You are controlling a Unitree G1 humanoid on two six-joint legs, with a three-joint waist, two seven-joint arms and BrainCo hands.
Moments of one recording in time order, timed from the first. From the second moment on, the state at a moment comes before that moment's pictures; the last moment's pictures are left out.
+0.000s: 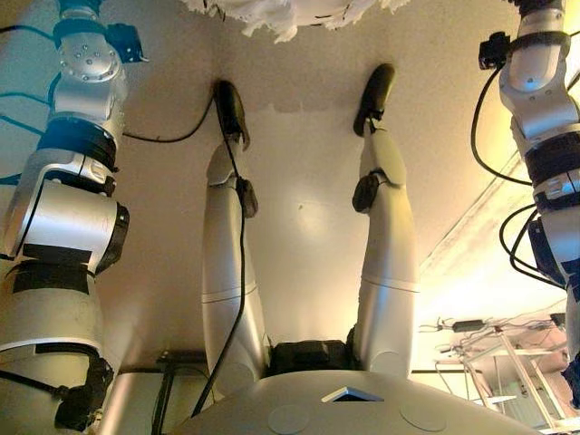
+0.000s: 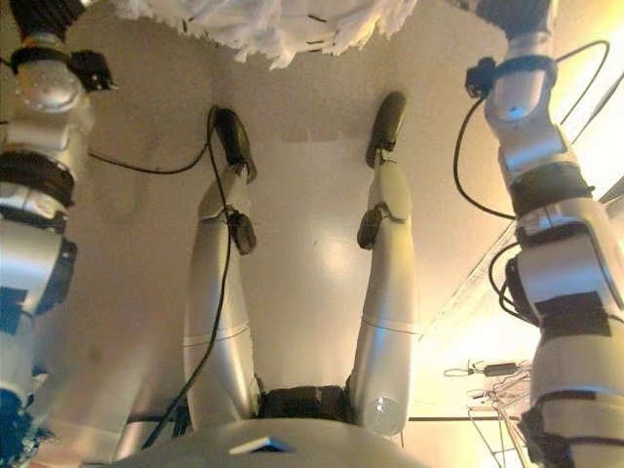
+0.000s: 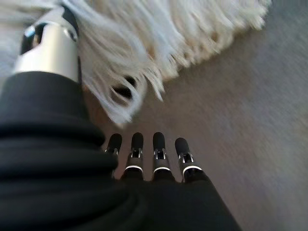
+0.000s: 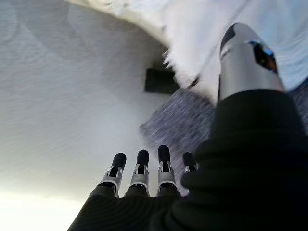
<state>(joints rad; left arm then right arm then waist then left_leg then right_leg) -1.26 0.68 -0.54 1.14 -0.58 -0.32 0.24 -1.18 -0.72 0.53 0.92 0.19 -0.37 -0.40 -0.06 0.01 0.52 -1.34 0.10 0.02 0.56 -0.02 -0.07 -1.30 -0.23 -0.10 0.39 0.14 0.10</state>
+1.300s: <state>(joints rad) -1.20 0.61 -0.65 1.02 -0.94 -0.16 -0.30 -1.34 -0.73 0.60 0.86 0.82 -0.17 0.37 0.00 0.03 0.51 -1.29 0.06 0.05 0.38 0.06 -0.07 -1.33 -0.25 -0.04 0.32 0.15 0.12</state>
